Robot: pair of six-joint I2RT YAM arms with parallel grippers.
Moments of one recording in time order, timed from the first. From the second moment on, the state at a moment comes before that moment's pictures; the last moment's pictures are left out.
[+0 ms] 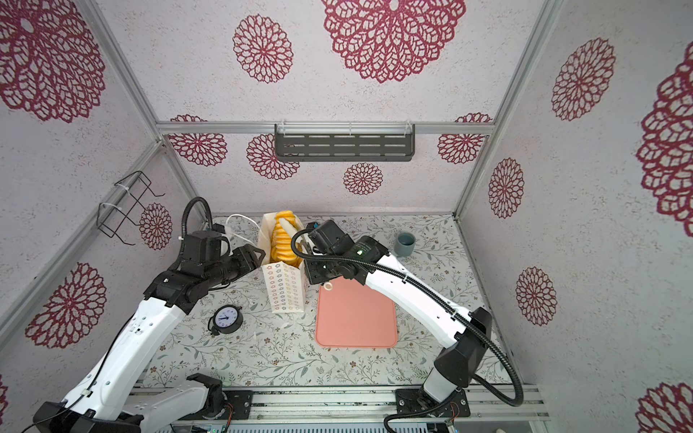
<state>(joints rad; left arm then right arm) -0.28 1.11 1.15 -0.67 0.09 -0.71 0.89 1.61 1.76 -0.98 -0.05 0.44</state>
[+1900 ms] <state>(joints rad) -0.16 0.79 0.91 -0.72 0.01 -0.68 -0.03 1.46 0.84 -0.70 0.05 0.37</state>
